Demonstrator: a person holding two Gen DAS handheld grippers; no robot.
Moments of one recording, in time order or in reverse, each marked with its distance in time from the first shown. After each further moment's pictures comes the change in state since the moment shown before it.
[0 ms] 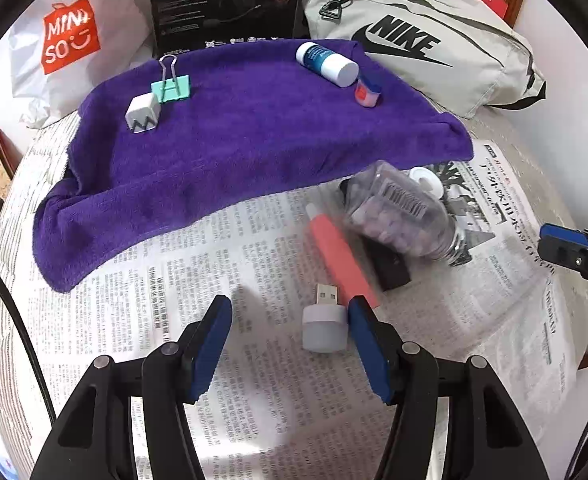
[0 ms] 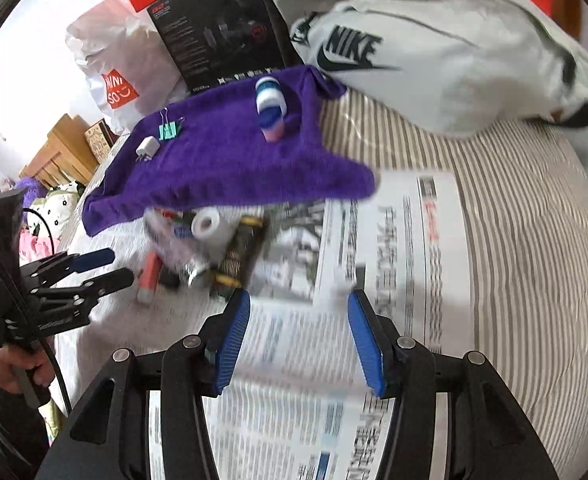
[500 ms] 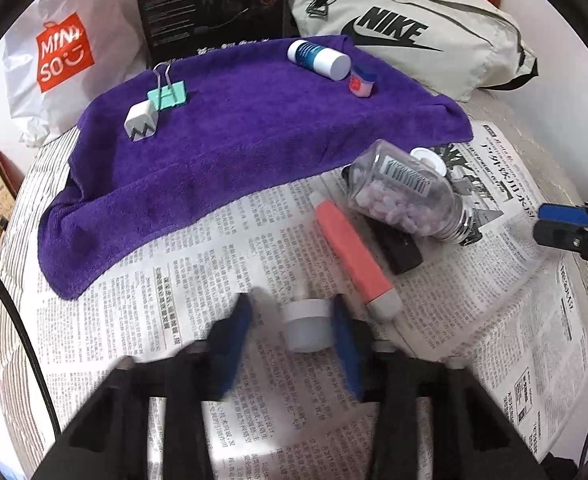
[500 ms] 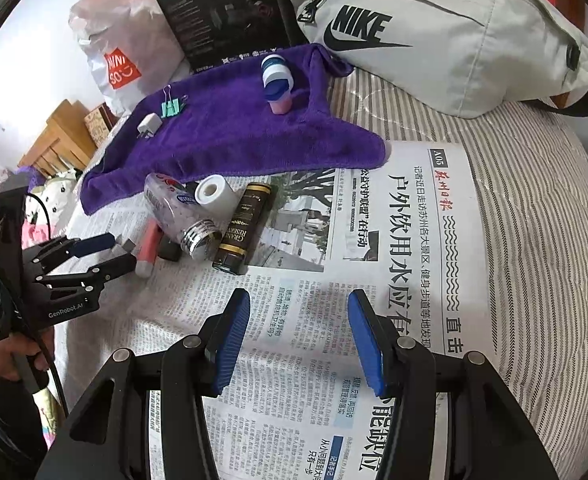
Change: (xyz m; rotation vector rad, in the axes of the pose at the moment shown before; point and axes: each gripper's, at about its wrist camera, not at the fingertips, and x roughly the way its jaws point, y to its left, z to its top) left arm 0.003 -0.001 -0.009 0.077 -0.023 0.019; right arm 0.011 0.013 -0.010 -0.045 0.036 -0.029
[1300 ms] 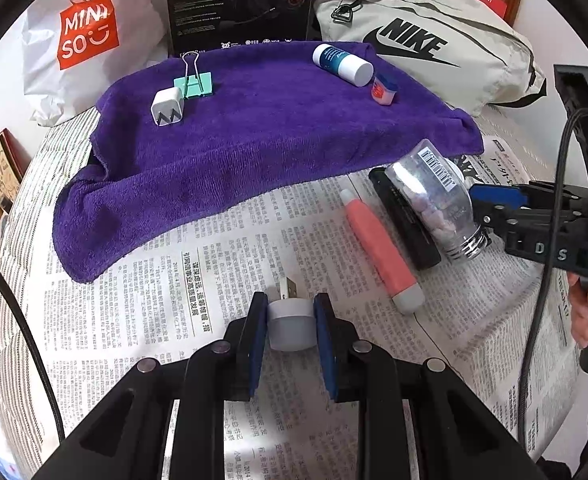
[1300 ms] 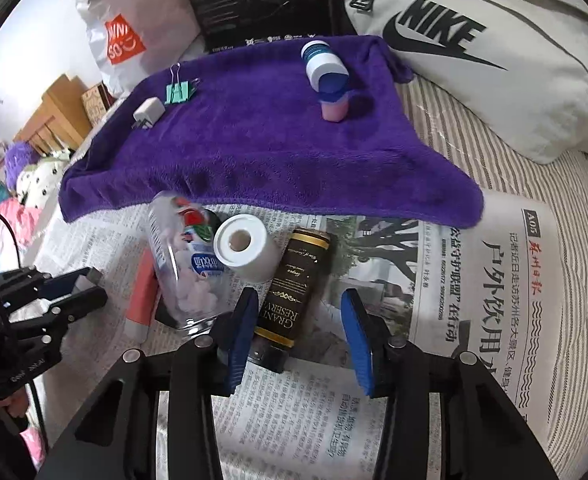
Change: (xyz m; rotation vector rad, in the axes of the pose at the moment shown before) left arm -0.004 0.021 -0.006 -0.072 -0.005 -0.012; right arm 0.065 0.051 0.044 -0.101 0.015 -0.046
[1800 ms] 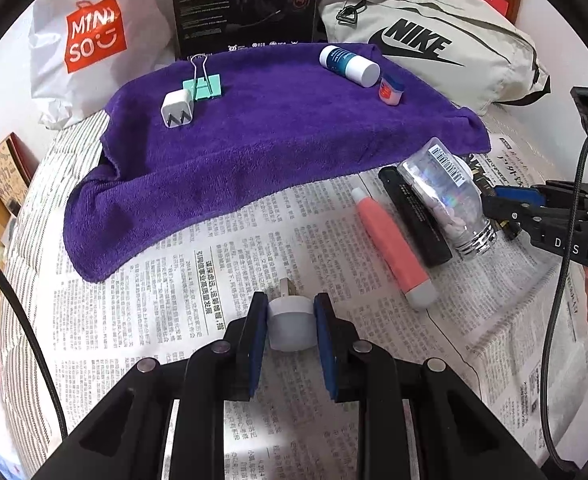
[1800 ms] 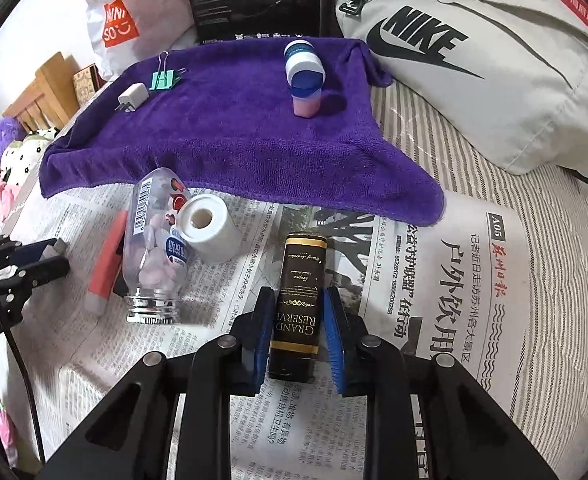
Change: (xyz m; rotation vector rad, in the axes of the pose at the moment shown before) left arm 0.002 0.000 -0.003 0.011 -0.019 0.037; right arm -0.005 -0.020 -0.010 -0.063 -0.004 -0.066
